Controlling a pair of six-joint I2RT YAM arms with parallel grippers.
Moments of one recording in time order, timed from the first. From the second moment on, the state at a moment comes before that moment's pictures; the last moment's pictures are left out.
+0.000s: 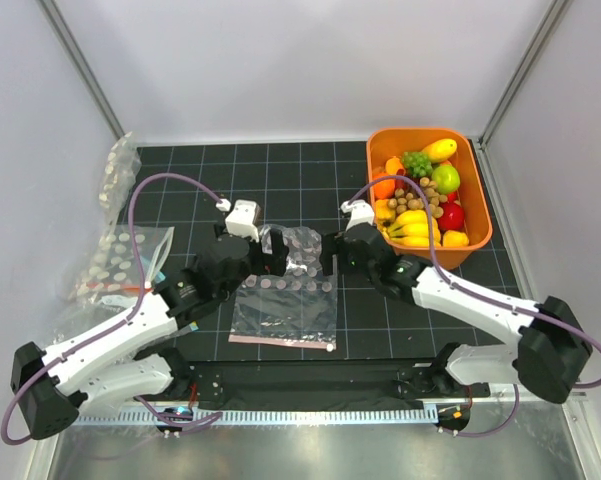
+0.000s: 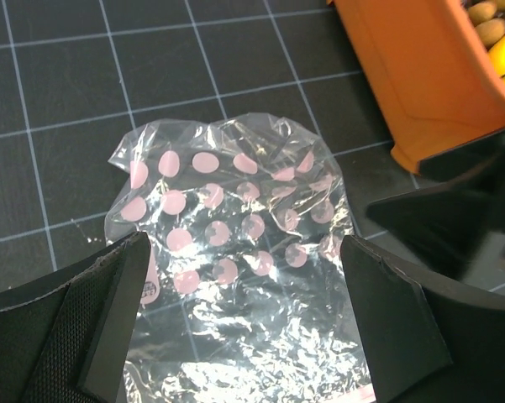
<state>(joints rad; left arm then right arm) -0.89 0.98 0.80 -0.23 -0.45 -0.41 0.81 1.22 0.79 -0.19 0.30 0.44</state>
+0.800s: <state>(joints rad) -0.89 0.95 0.78 -0.19 -0.42 -0.40 0.81 1.57 0.88 -0.19 0.32 0.53</state>
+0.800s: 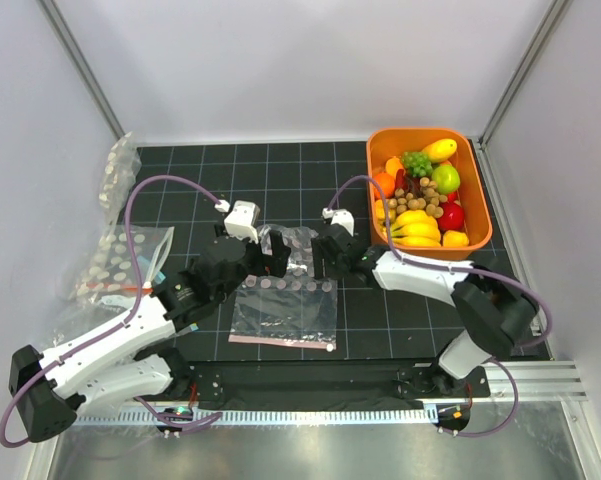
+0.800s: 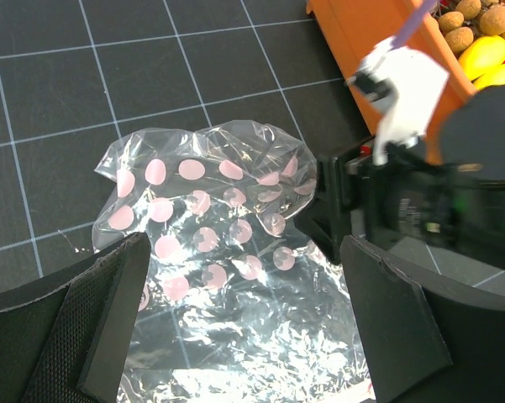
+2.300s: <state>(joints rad) -0.96 1.16 0.76 -0.17 -0.23 -0.18 0.71 1.09 0.81 -0.19 0.41 0.54</state>
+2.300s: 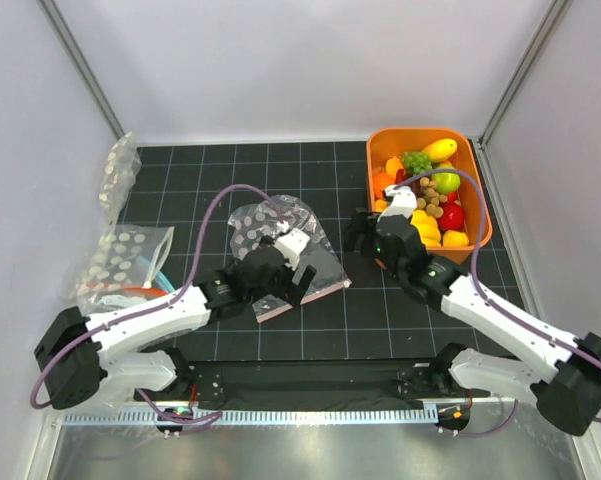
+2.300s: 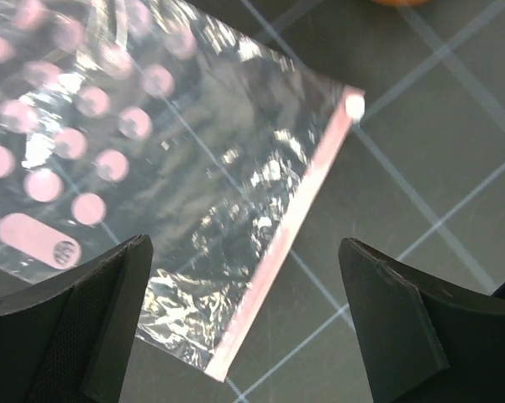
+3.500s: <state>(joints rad) -1.08 1.67 0.92 -0.18 -0.25 -0.02 0.71 0.95 0.77 -0.16 0.51 0.54</state>
